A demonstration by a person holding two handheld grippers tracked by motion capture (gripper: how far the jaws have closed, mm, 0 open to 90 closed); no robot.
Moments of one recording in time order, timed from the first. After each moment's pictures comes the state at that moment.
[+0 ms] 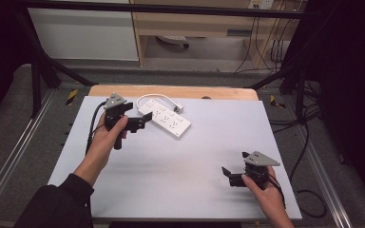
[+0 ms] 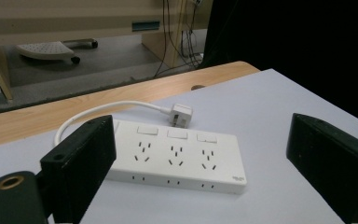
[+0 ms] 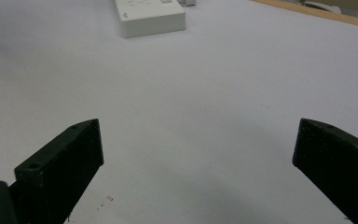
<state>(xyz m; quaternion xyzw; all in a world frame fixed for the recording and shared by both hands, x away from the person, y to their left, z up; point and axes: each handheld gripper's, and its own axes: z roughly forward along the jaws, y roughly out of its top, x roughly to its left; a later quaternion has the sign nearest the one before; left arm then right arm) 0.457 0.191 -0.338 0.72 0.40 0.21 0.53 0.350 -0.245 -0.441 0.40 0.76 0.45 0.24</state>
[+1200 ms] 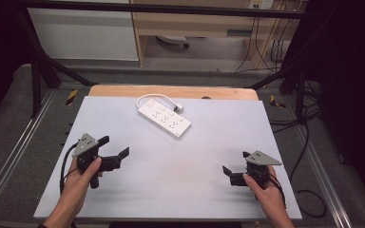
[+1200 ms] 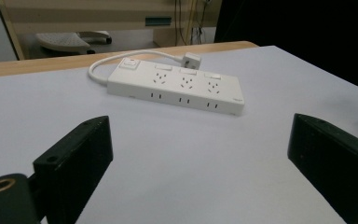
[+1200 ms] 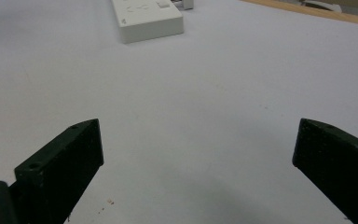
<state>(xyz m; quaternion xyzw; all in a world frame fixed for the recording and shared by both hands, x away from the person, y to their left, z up) 0.357 0.253 -0.394 0.70 0.42 0.23 0.54 0.351 -0.248 -0.440 0.41 0.76 0.46 0.23</state>
